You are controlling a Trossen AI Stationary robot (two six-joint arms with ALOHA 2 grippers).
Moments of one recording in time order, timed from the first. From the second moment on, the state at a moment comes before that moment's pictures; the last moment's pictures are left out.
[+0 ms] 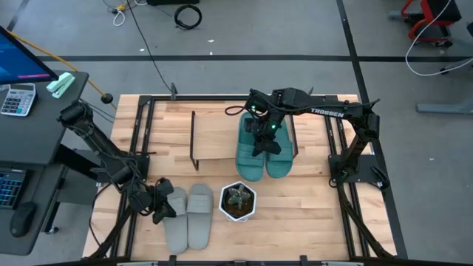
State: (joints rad) left arm -0.86 0.97 0.48 -0.20 -0.22 -1.42; right arm -0.28 1.76 1.68 -1.09 -0.78 -0.14
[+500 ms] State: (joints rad) left arm -0.86 0.97 0.48 -0.20 -0.23 -1.42; right arm -0.28 1.76 1.68 -1.09 -0.78 -0.14
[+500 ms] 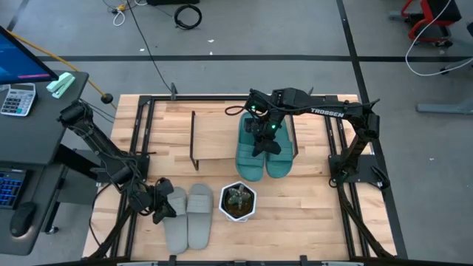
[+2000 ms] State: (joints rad) left arm -0.86 0.97 0.48 -0.20 -0.23 -1.43; right arm -0.30 1.80 1.68 -1.15 -0.76 -0.22
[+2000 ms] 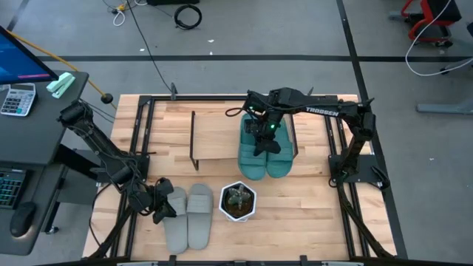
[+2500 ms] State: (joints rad) left arm -0.86 0.97 0.48 -0.20 -0.23 -1.43; right arm -0.33 1.83 1.68 -1.16 -0.78 -0.24
